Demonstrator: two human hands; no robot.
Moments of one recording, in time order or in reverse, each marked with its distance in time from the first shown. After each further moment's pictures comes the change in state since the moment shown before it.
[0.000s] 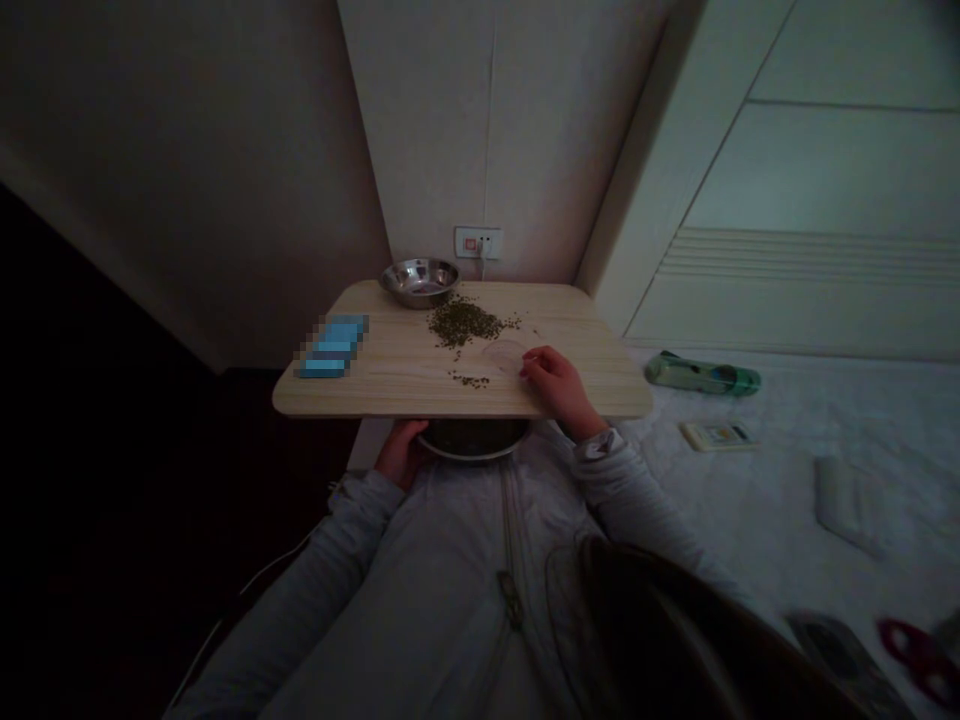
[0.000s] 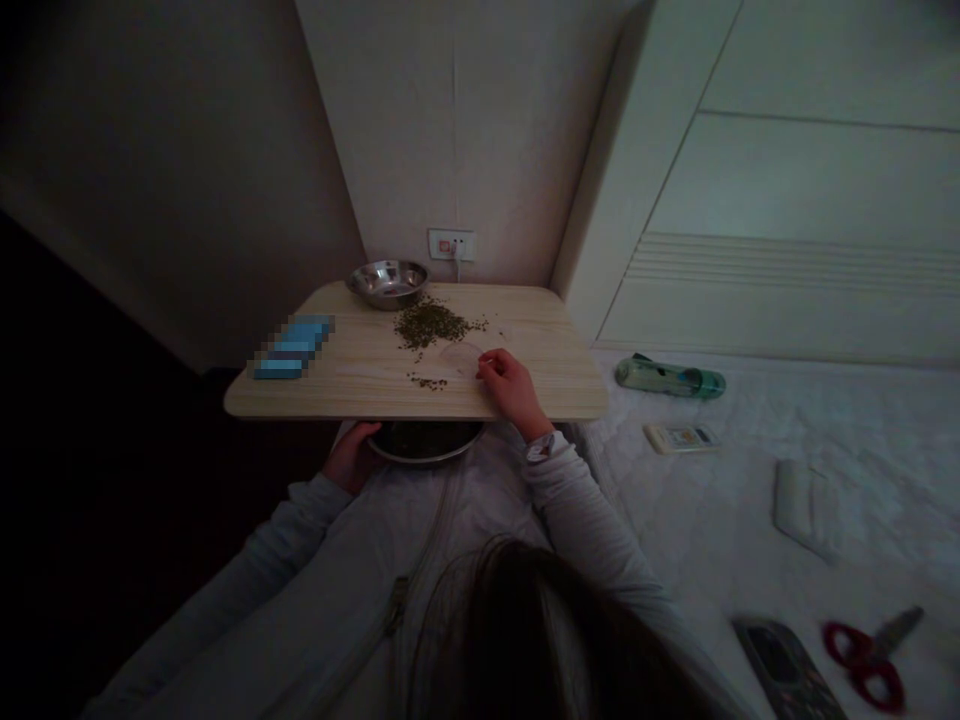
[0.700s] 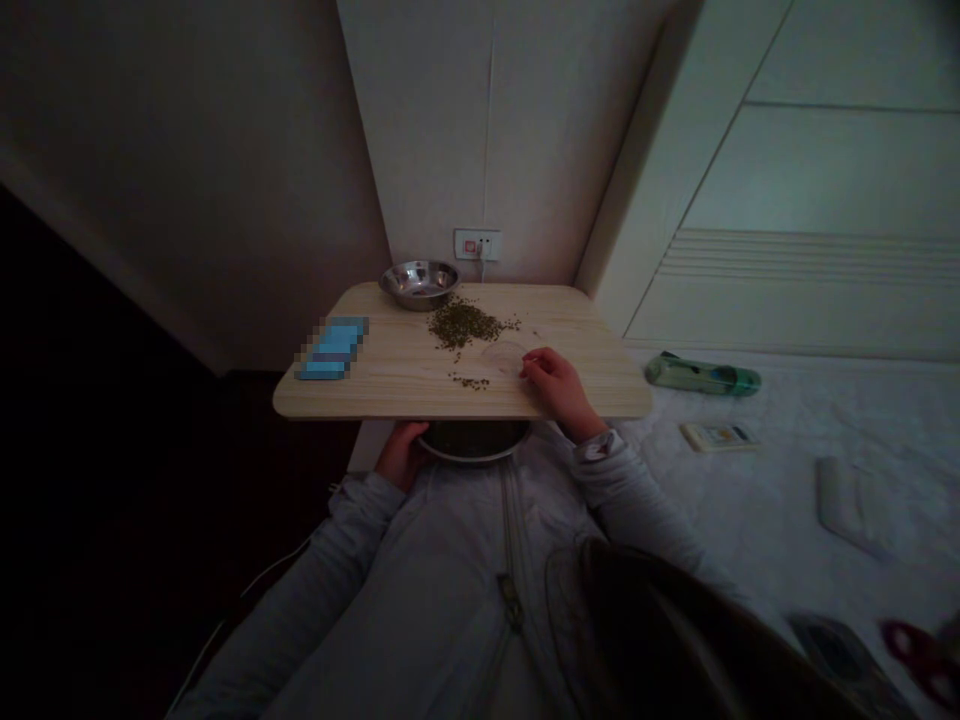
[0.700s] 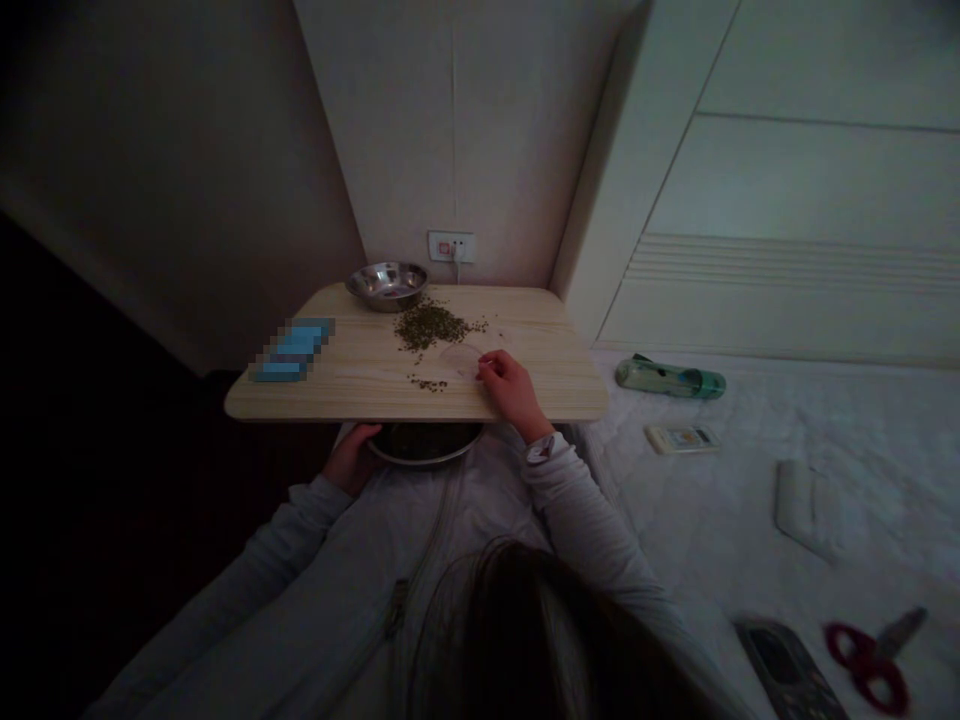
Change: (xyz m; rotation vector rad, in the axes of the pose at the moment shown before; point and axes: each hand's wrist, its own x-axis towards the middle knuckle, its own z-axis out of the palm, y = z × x) left_hand 0.001 -0.001 -0.002 0.007 -0.007 0.008; right_hand 0.000 0.000 0.000 0.027 -0.002 0.006
